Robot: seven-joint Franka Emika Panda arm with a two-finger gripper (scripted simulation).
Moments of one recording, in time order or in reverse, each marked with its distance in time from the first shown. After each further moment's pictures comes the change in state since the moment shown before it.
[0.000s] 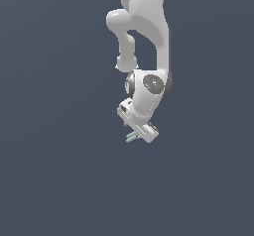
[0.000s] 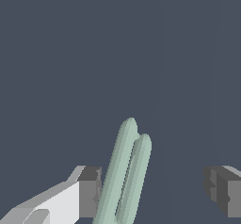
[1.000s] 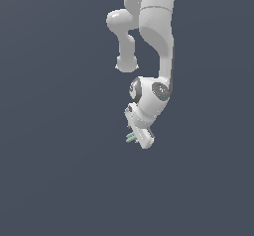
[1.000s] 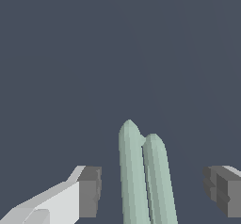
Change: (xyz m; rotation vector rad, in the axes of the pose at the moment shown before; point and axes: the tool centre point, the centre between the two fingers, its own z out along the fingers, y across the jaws) arm -0.007 -0.008 0.030 -0.023 0.102 0.359
